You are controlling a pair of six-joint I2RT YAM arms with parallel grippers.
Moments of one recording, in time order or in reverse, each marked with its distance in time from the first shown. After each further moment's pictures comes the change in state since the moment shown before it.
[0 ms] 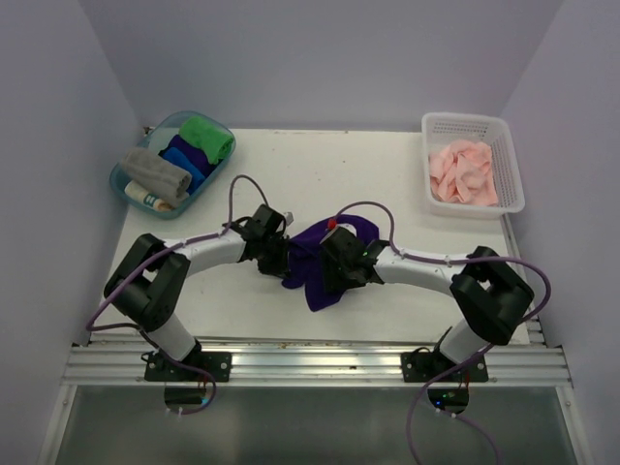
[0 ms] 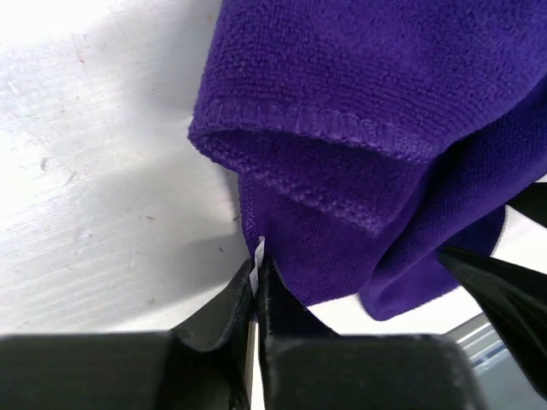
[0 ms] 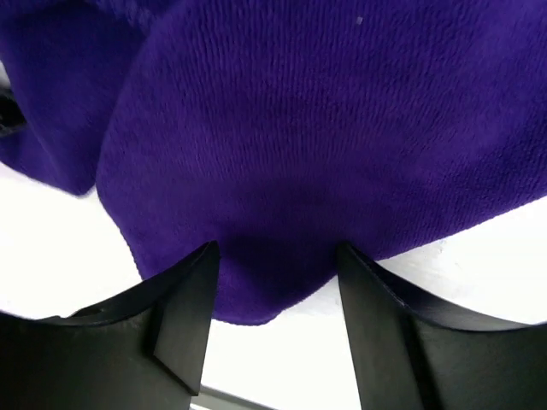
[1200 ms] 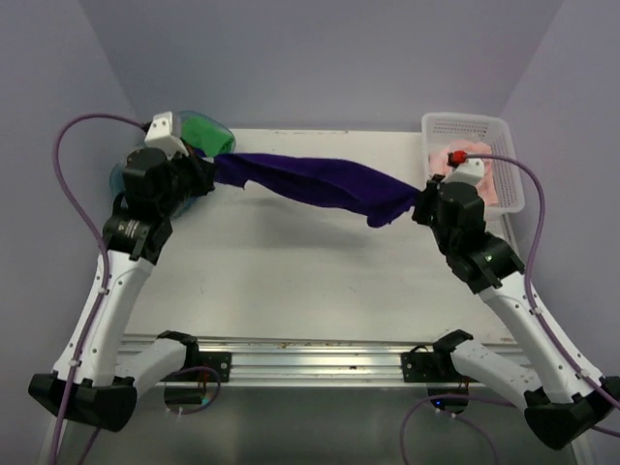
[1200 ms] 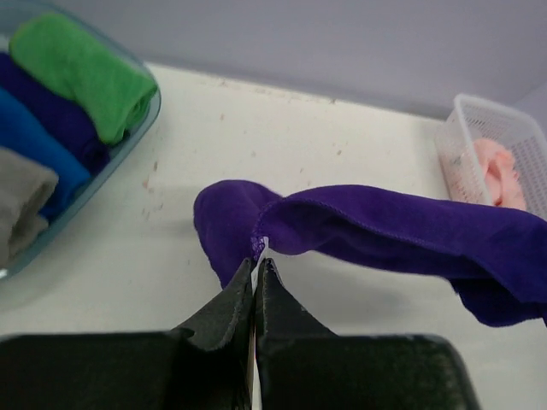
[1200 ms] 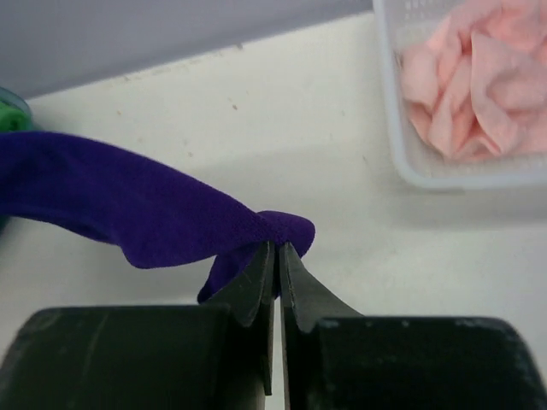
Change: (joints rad) left arm 0.380 -0.531 0.461 -0.108 -0.208 0.134; right arm -0.395 -0.613 0.260 -0.058 0.335 -0.254
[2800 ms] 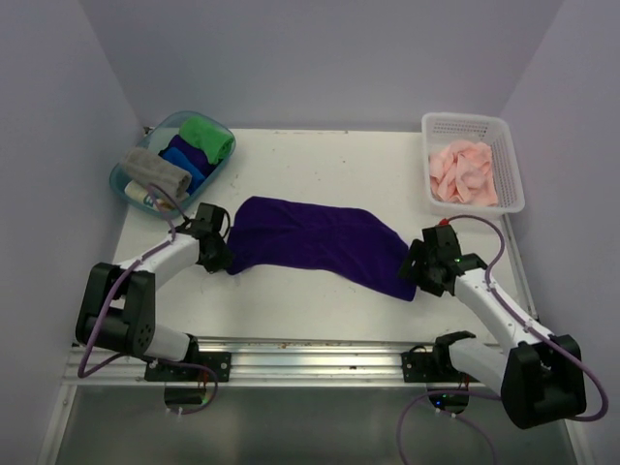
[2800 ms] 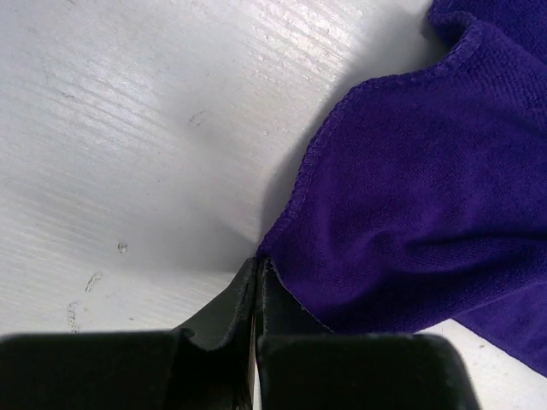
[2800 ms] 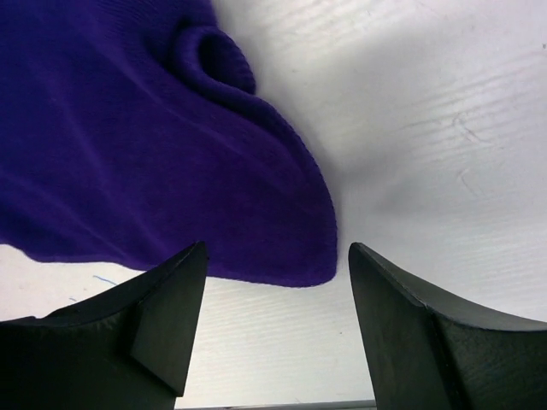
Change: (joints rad) left arm 0.000 0.327 -0.613 -0.004 -0.151 -0.371; right arm -0.245 0.072 -0.562 -0.123 -0.364 0.263
